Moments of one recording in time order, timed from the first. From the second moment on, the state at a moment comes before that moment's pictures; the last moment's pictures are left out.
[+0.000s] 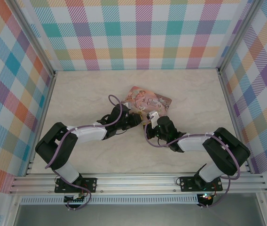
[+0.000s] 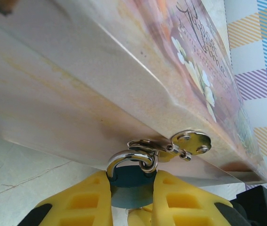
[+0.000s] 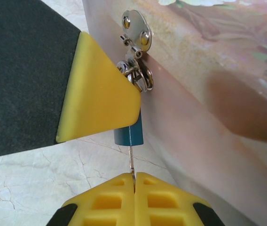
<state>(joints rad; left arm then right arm) -0.70 1.63 0.82 0.23 0.17 -0.94 0.73 1.52 0.49 0.54 -0.07 0.23</state>
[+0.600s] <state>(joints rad) -0.70 1.63 0.82 0.23 0.17 -0.94 0.73 1.52 0.48 0.54 -0.08 0.23</state>
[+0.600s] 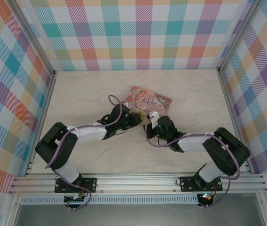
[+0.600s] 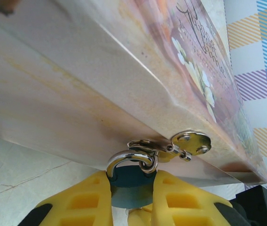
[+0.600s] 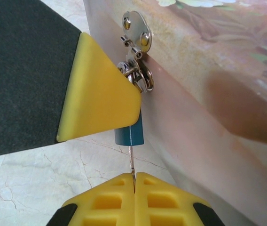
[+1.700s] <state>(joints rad) -0.70 1.63 0.82 0.23 0.17 -0.95 0.73 1.52 0.47 0.54 -0.10 0.23</state>
